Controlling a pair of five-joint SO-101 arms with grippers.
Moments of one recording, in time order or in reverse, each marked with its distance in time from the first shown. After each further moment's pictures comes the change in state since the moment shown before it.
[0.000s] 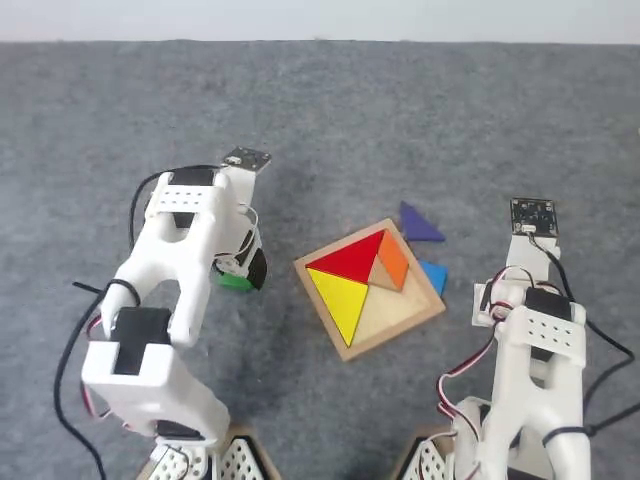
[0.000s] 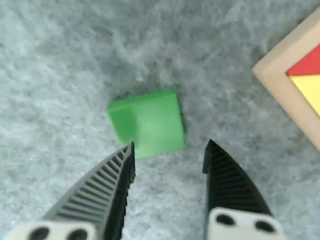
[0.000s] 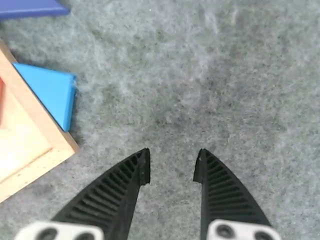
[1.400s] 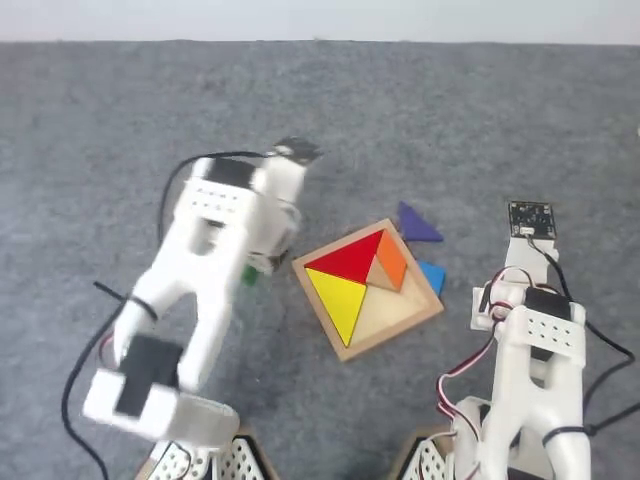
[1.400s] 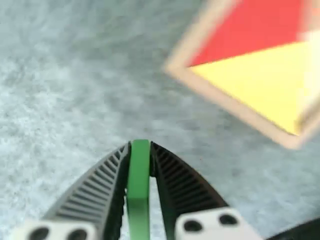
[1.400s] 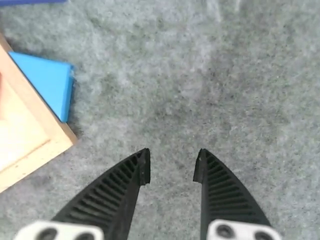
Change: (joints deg) left arm 12.3 -9.2 -4.7 10.0 0.2; right arm -0.2 0.0 0.0 2.1 0.0
